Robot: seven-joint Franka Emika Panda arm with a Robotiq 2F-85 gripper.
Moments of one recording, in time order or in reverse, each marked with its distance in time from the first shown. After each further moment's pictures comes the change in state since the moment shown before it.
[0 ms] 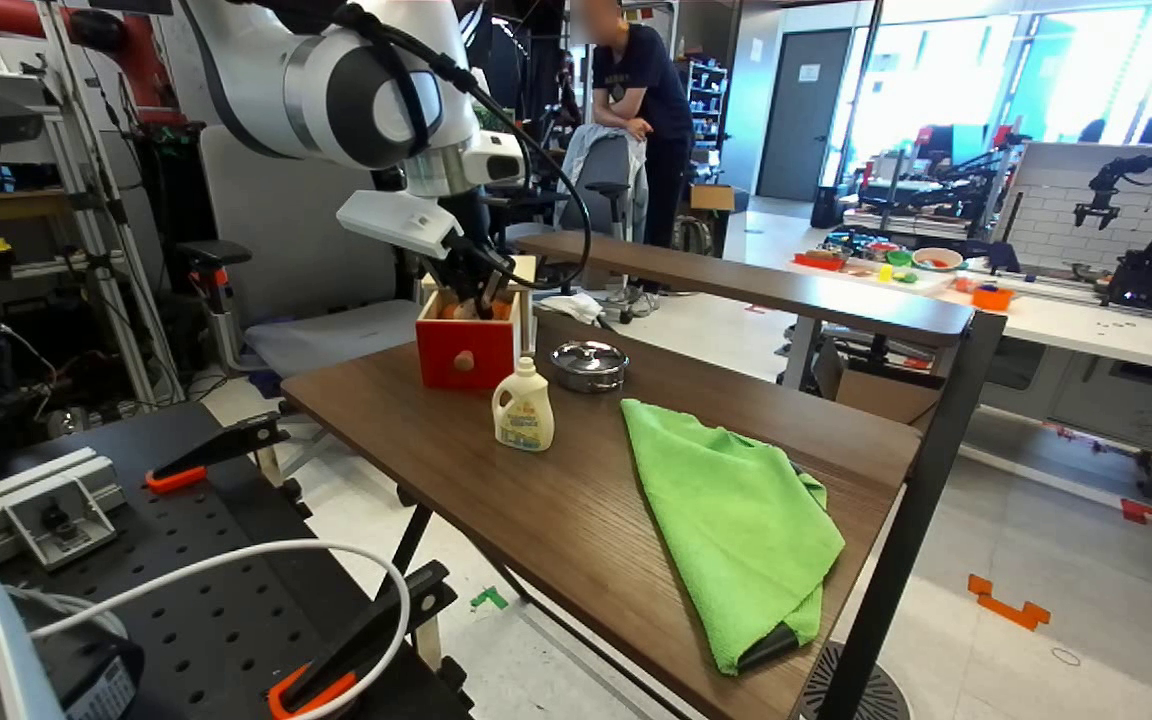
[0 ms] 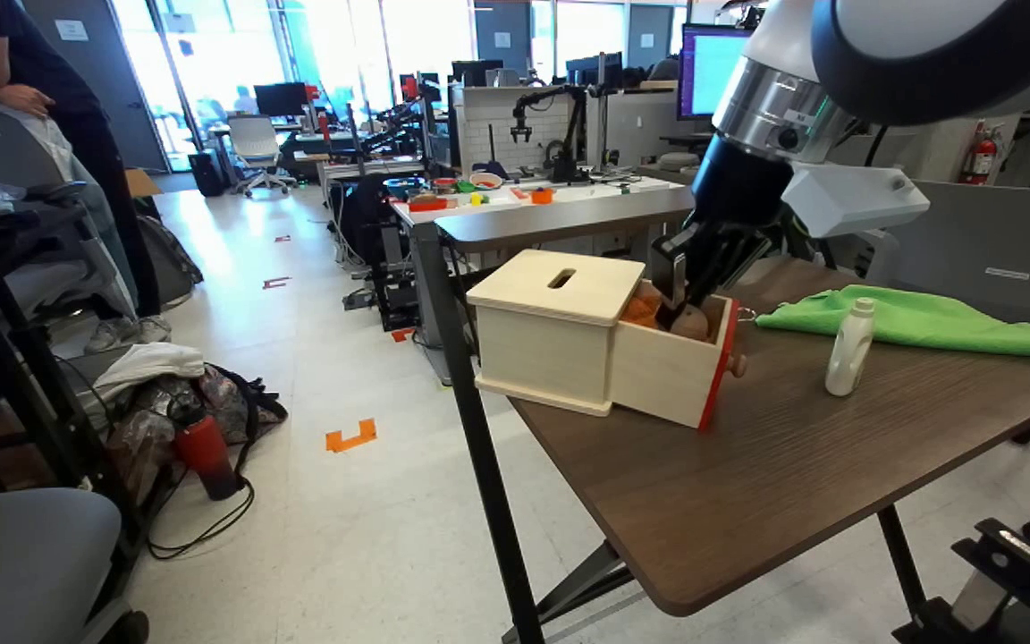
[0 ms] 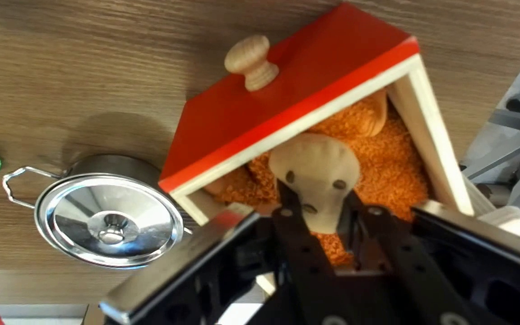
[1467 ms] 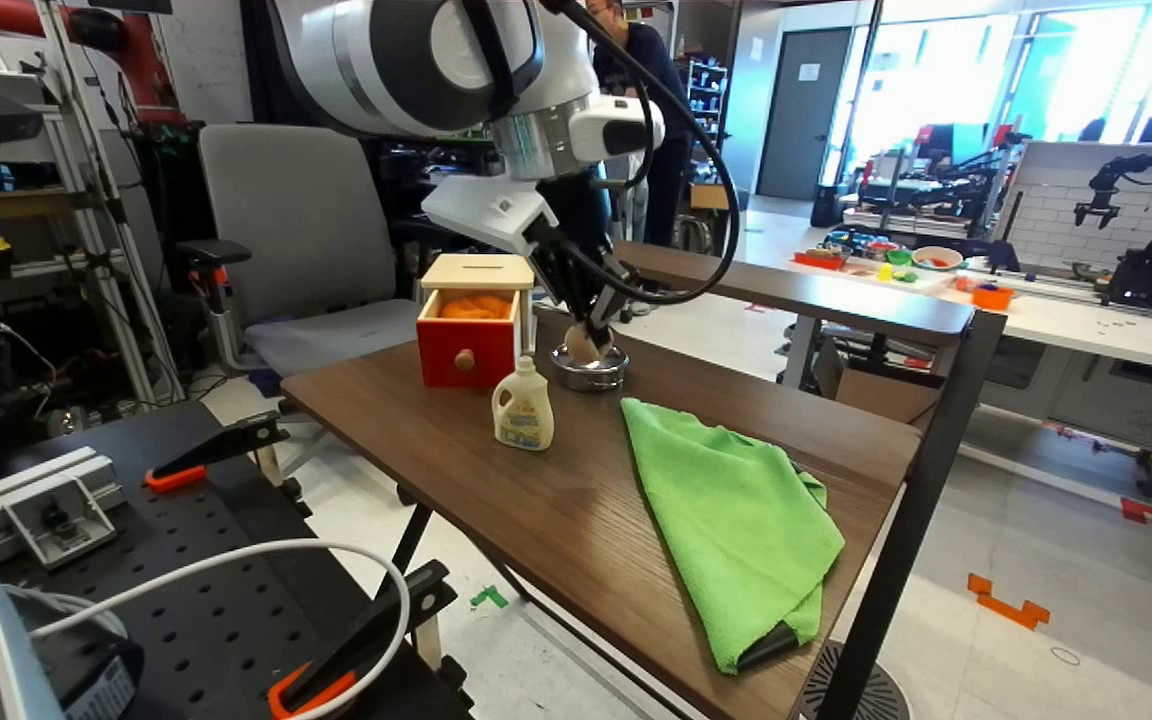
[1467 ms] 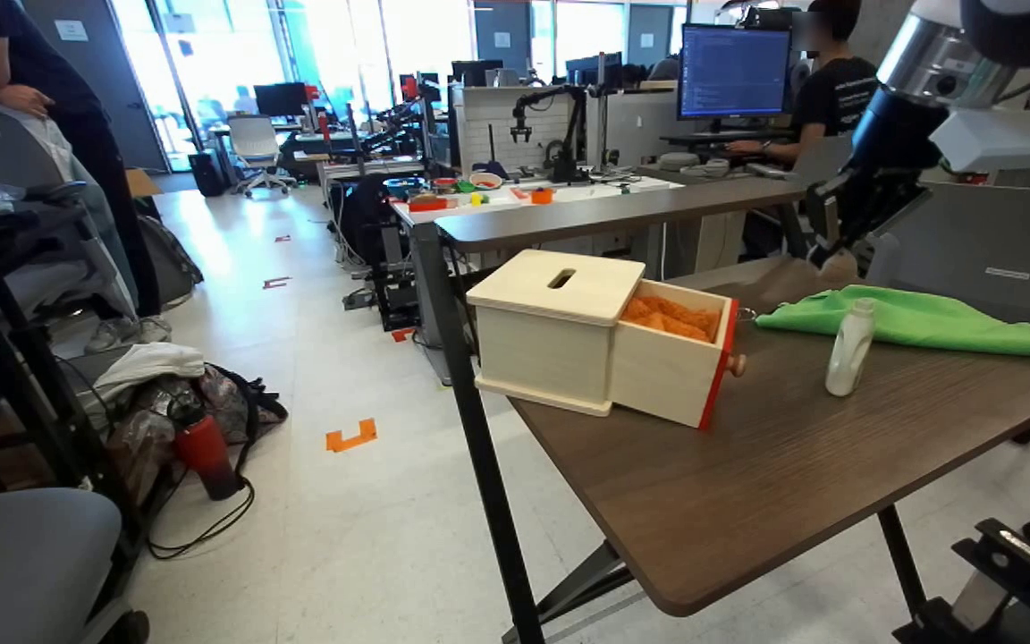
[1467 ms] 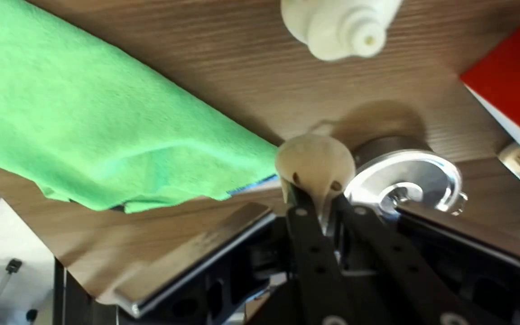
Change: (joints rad) arm -0.088 -0.122 -0.202 -0.106 0.043 -0.014 0.025
